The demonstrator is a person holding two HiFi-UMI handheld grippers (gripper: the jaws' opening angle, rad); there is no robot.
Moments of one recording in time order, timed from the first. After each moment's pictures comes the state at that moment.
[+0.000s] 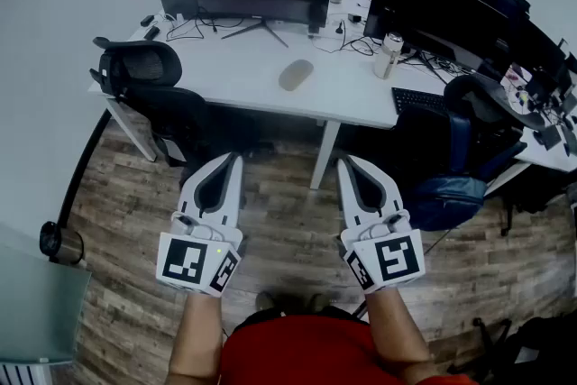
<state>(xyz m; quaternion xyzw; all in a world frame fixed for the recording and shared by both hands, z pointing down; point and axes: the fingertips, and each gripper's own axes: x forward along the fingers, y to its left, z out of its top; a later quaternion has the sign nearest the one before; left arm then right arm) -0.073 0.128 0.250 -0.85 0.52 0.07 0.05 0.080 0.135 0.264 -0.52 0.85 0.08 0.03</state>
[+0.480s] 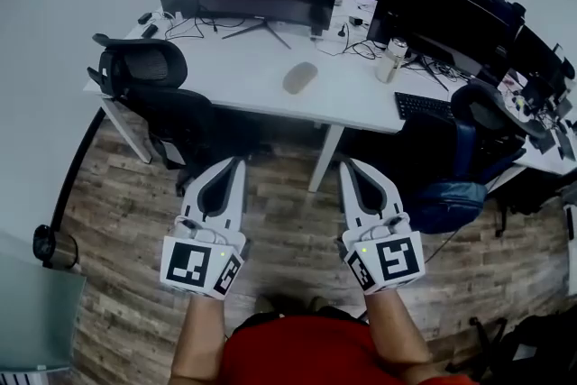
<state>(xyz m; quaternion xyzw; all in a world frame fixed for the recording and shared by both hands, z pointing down) -0.109 0.112 0.262 -0.85 0.51 0.09 0.03 0.047 0.118 0.274 -0.54 0.84 0.07 0.02</state>
